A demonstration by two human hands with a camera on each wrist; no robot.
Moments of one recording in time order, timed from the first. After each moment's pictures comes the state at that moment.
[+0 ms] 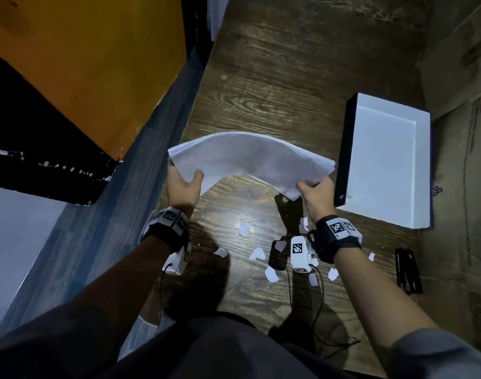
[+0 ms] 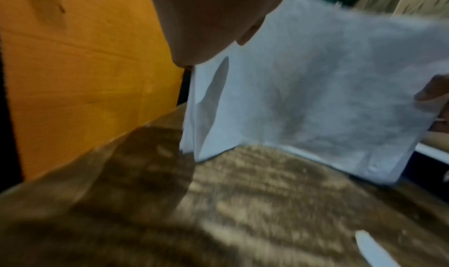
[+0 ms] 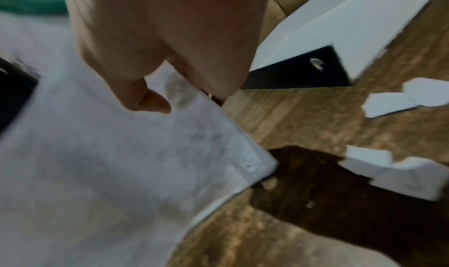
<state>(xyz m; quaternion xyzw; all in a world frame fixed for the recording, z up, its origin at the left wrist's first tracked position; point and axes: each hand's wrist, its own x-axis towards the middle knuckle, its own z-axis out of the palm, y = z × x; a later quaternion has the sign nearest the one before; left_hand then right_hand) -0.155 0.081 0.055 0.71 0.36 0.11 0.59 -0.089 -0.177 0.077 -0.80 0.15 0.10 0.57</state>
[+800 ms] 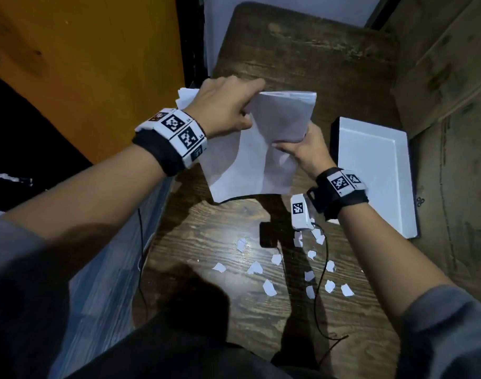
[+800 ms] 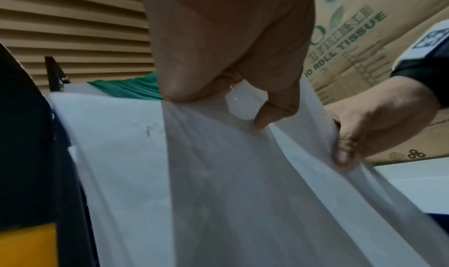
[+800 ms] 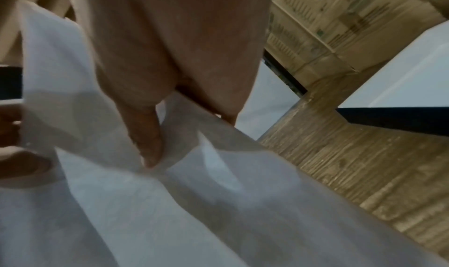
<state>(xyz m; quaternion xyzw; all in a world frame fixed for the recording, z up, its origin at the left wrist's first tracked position) -0.045 0.063 0.262 0.98 -0.15 0.05 0.10 -0.013 -0.144 0.176 -0.78 -0.11 0.12 0.61</state>
